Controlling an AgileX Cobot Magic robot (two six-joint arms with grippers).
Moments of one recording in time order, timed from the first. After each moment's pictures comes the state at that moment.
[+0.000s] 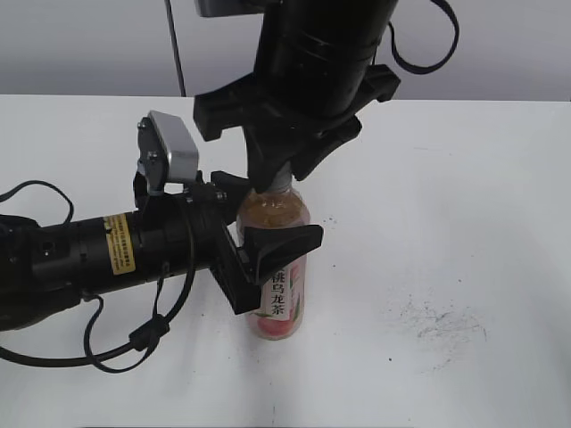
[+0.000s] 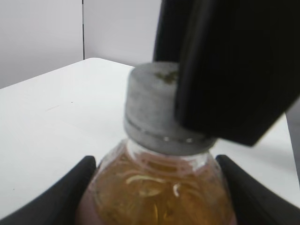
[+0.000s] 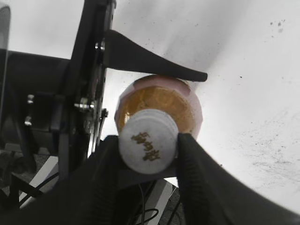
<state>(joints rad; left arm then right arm) -0.52 1.88 -0.60 0.75 -1.16 -0.35 0.79 1.83 -1.67 0.12 1.22 0.14</state>
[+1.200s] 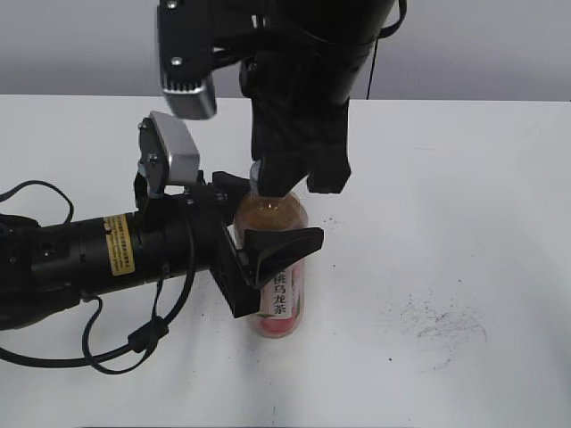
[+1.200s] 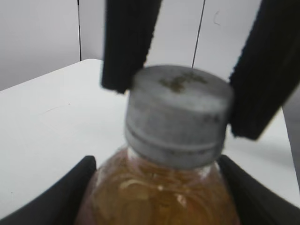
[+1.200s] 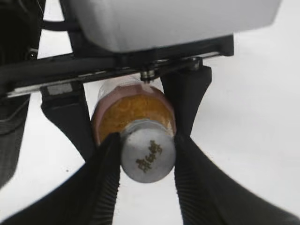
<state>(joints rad) -0.52 1.88 -0.60 0.77 -1.16 -0.34 0.79 1.83 -1.67 0.13 1.21 -1.13</state>
